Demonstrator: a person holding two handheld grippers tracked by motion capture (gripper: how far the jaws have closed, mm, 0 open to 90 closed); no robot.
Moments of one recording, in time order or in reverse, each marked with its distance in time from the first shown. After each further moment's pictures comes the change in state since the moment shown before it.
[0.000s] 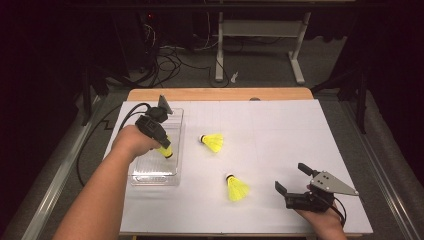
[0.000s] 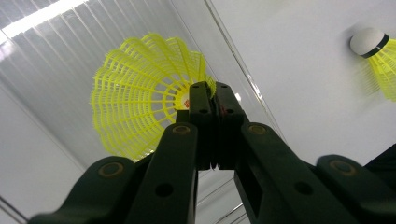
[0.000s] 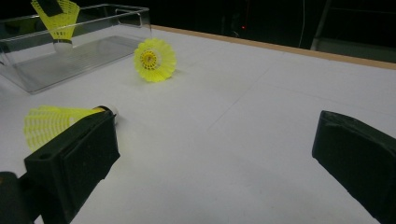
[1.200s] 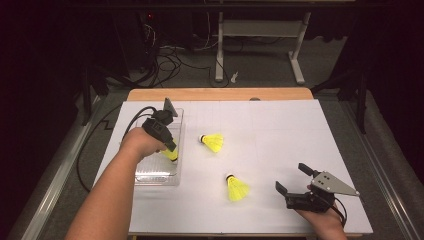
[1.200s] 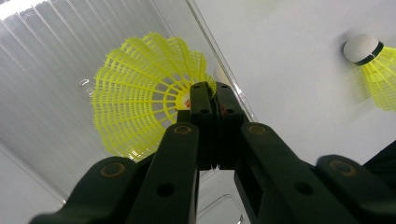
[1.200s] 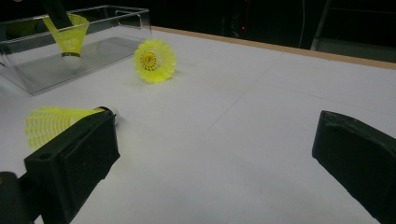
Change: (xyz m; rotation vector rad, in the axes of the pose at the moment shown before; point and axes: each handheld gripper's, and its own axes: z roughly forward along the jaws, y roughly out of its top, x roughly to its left) left arm 0.000 0.009 0.016 0.021 -0.064 -0.023; right arm 0.000 0.000 -0.001 -0.003 0.000 0.007
